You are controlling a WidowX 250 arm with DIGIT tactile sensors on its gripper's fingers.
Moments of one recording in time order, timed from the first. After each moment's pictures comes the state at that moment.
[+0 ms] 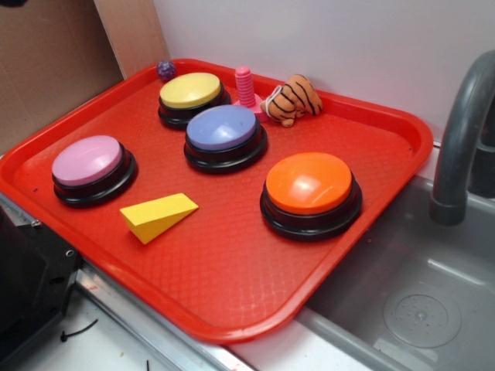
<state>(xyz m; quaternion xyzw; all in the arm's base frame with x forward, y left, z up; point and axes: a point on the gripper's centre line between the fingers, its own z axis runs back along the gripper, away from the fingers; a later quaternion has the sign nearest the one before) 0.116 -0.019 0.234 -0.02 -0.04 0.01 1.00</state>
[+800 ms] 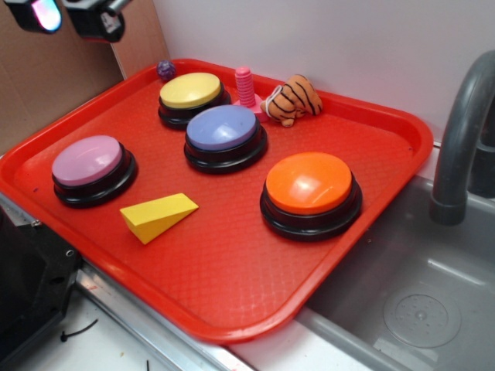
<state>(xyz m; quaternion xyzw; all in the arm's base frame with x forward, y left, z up) 0.188 0.041 0.161 0.01 -0.04 0.17 0.98</state>
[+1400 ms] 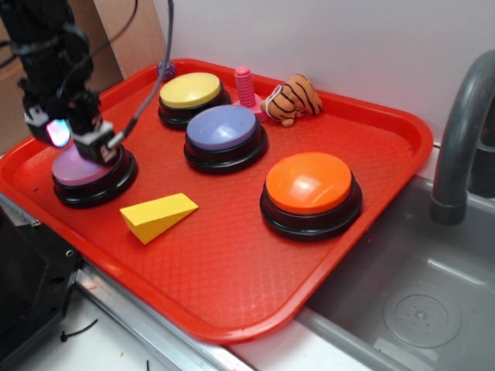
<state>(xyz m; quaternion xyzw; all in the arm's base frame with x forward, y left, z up) 0.147 0.061 0.050 0.01 0.00 0.09 1.00</state>
